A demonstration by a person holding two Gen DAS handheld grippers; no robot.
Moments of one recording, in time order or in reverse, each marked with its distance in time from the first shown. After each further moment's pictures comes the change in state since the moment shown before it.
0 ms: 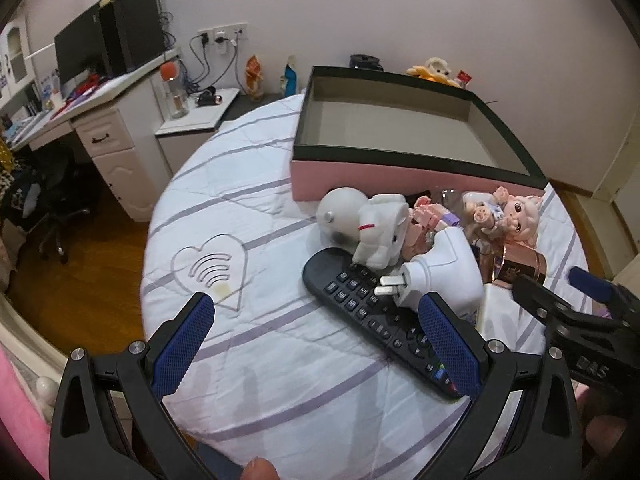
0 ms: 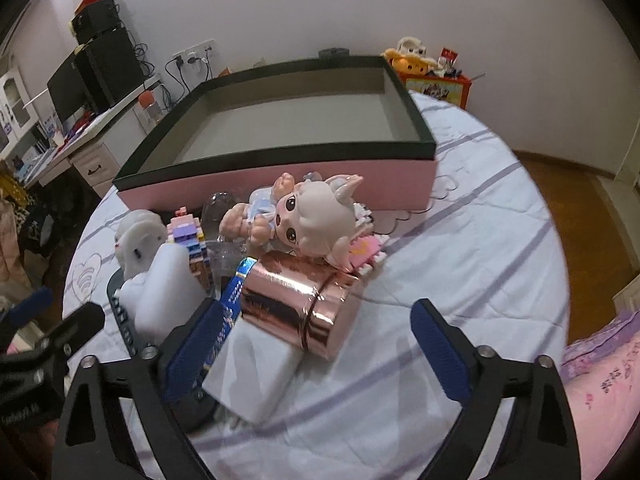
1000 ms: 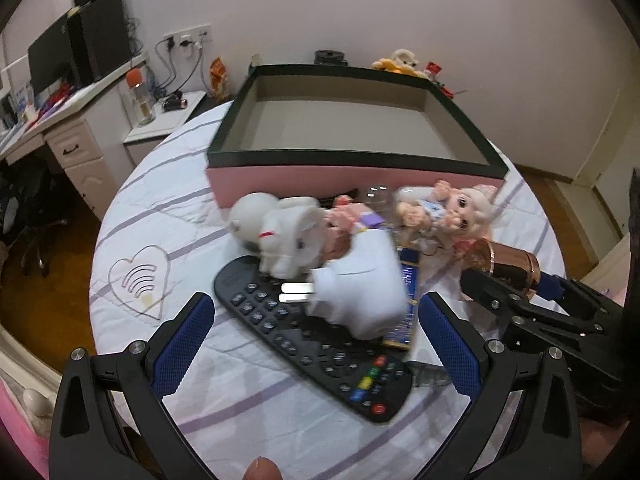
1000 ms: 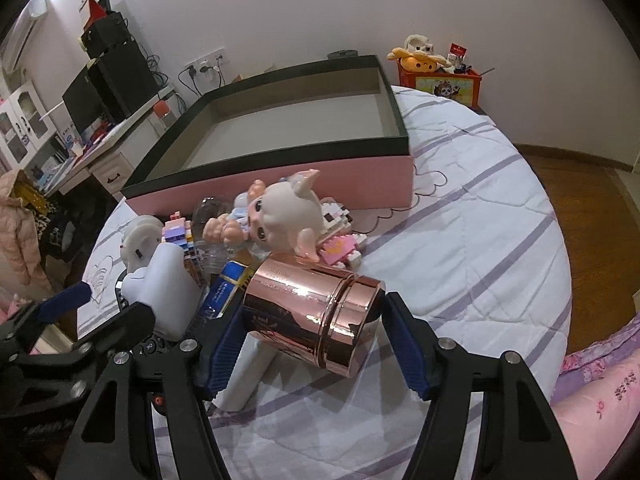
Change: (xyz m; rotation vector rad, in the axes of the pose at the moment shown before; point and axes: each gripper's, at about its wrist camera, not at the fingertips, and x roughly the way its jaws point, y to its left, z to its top) left arm 0.004 -0.050 0.004 0.061 0.012 -0.069; right arm -0.006 -0.035 -0.004 0.012 -0.018 0.095
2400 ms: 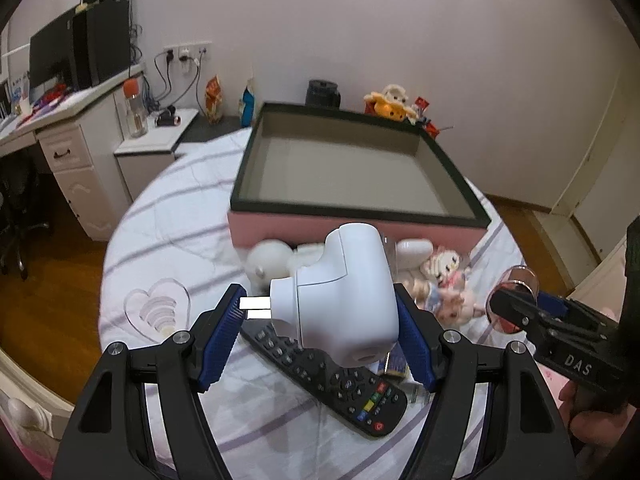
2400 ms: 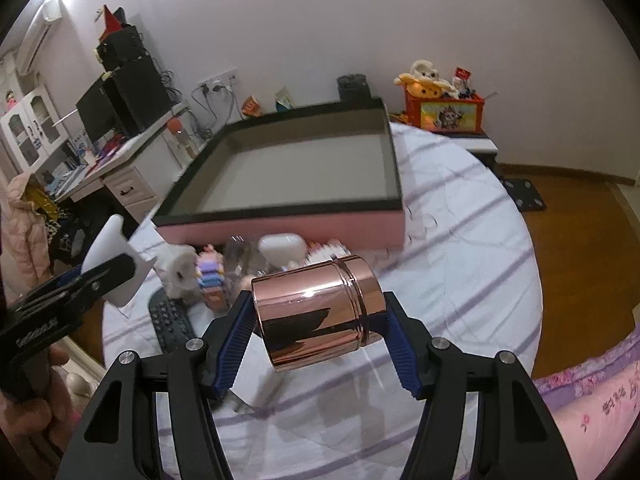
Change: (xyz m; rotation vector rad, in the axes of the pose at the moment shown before) left arm -0.029 0.041 0.024 -0.051 -0.104 -0.094; right arm -0.043 0.017 0.022 -0.042 -0.072 0.020
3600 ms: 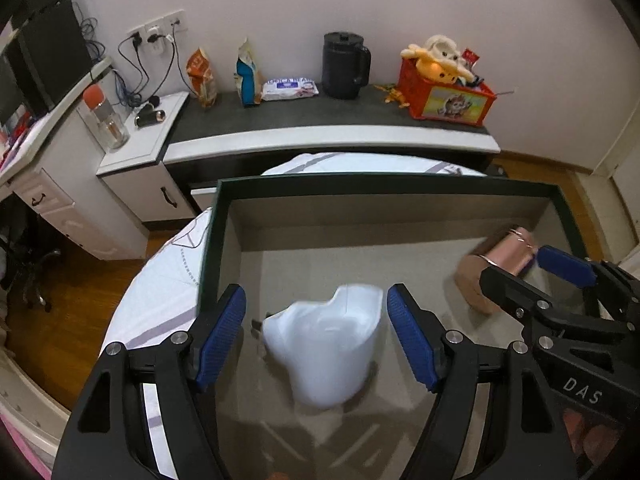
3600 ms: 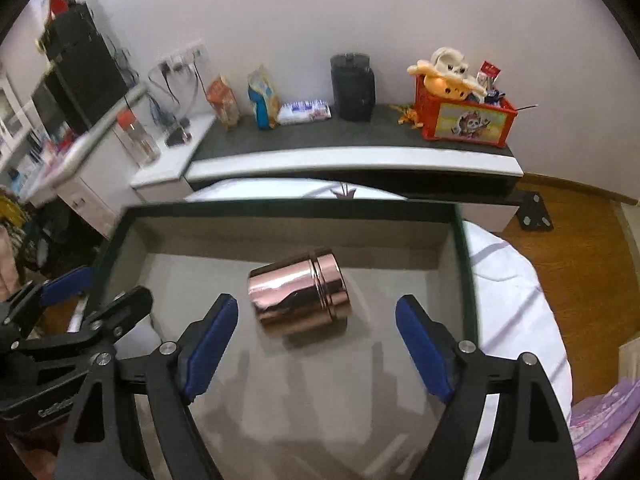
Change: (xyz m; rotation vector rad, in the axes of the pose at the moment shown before) left arm 0.218 0.006 0.186 0.076 0.229 0.116; right arm 0.175 -0.014 0.186 0.001 0.129 -0.060
